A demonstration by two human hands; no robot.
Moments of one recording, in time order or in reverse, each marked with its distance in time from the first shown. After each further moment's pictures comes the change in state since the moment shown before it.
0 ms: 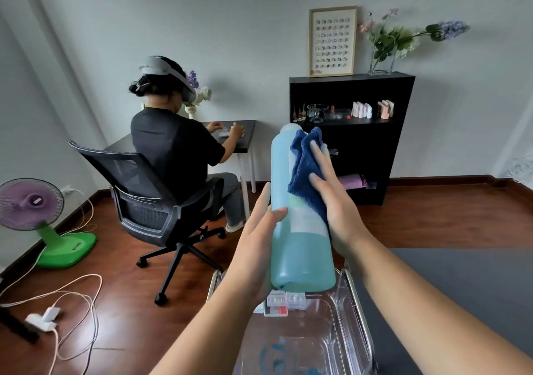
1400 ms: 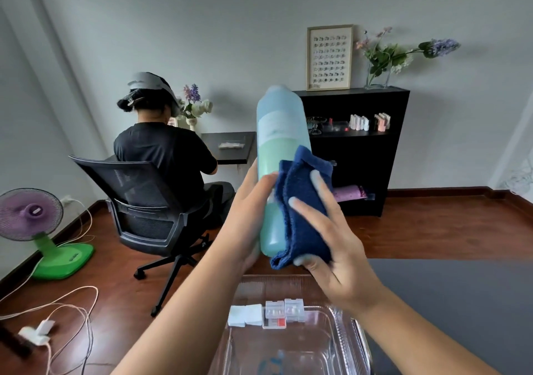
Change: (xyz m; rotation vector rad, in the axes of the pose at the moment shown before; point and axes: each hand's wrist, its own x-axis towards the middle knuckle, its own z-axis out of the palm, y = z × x) left_hand 0.027 0.051 0.014 0.070 0.004 0.114; right_hand -0.051 0.002 -0.004 -0.468 -0.138 -0.657
